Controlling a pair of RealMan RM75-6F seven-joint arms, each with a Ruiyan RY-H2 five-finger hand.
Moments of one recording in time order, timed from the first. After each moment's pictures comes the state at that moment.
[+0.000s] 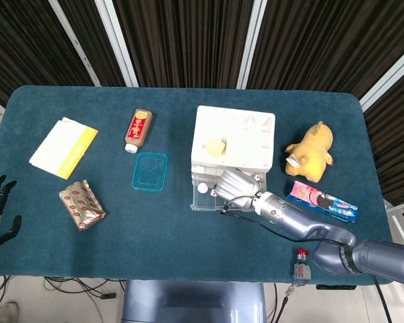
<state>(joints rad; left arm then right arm) -0.11 -1.05 -0.07 -1.73 1.37 1.43 0.18 1.06 -1.19 0.08 -1.63 -1.40 0.68 -0.66</state>
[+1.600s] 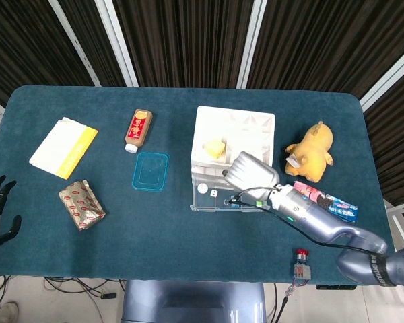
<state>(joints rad) -0.11 -1.05 -0.07 -1.73 1.37 1.44 0.17 1.01 -0.95 0.14 -1.80 -1.42 0.80 -0.56</state>
